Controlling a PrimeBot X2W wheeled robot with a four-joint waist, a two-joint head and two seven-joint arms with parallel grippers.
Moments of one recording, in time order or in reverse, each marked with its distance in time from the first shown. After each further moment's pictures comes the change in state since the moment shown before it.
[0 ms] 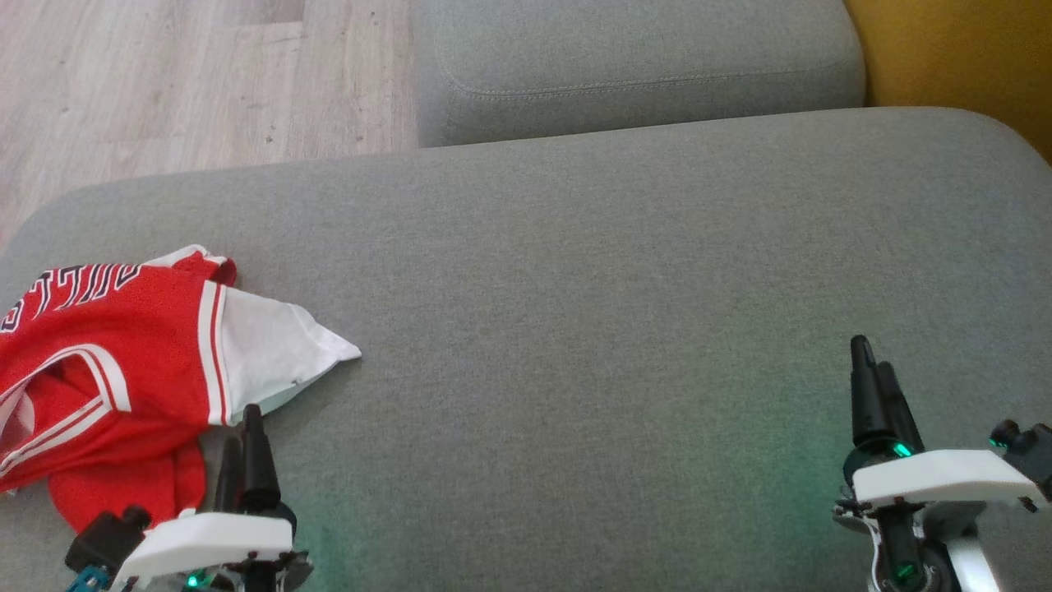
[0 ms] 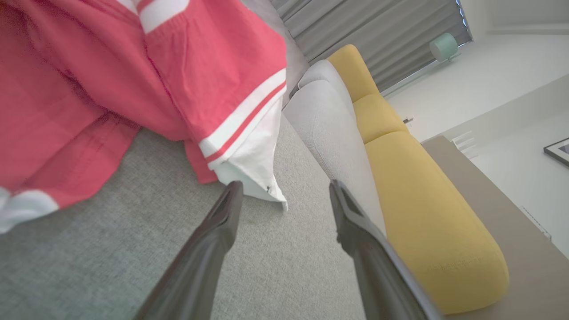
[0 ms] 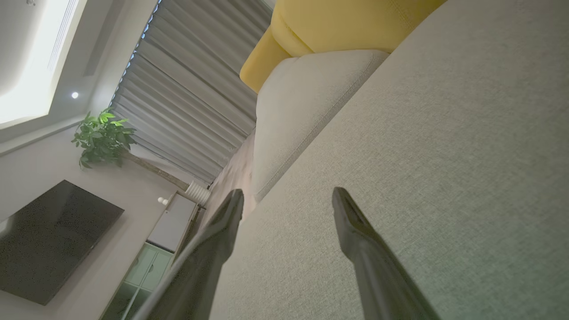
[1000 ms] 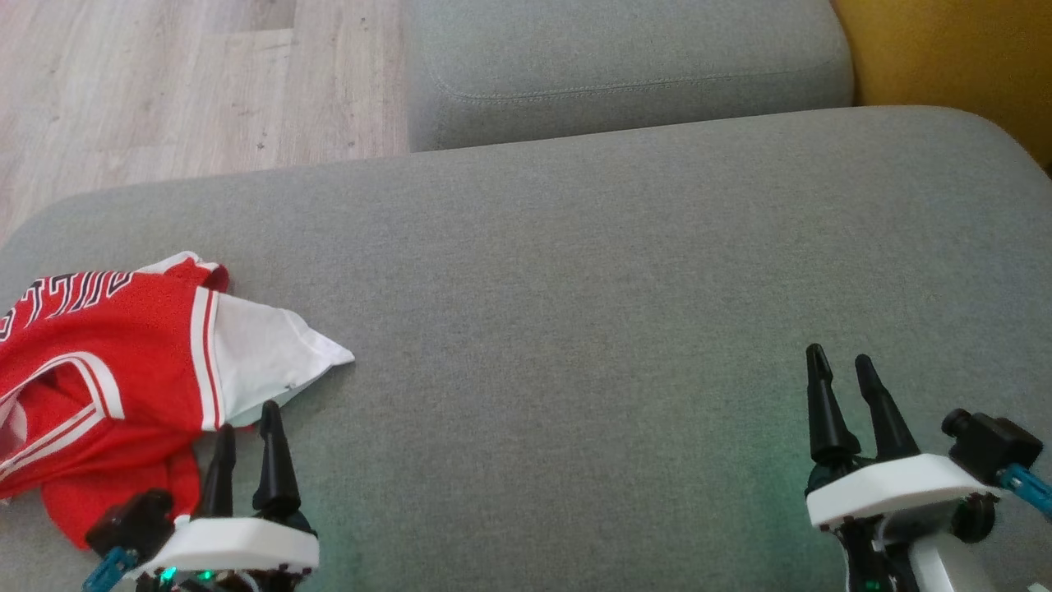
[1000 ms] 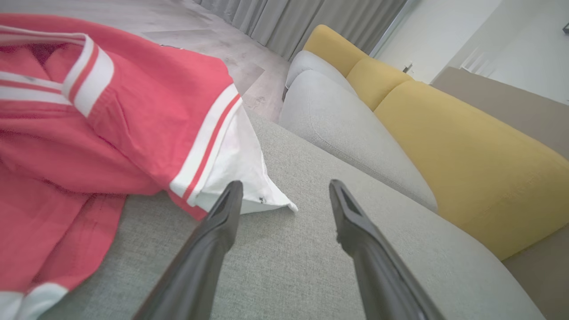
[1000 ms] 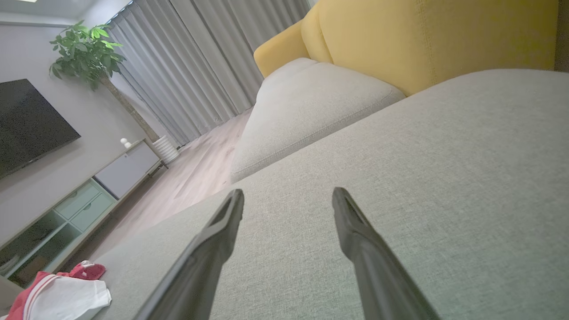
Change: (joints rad) left arm 0.000 0.015 -0.013 0.023 0.414 0.002 -0.090; right arm 0.000 -0.016 0.063 0.024 -0.402 0.000 -0.090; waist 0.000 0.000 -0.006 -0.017
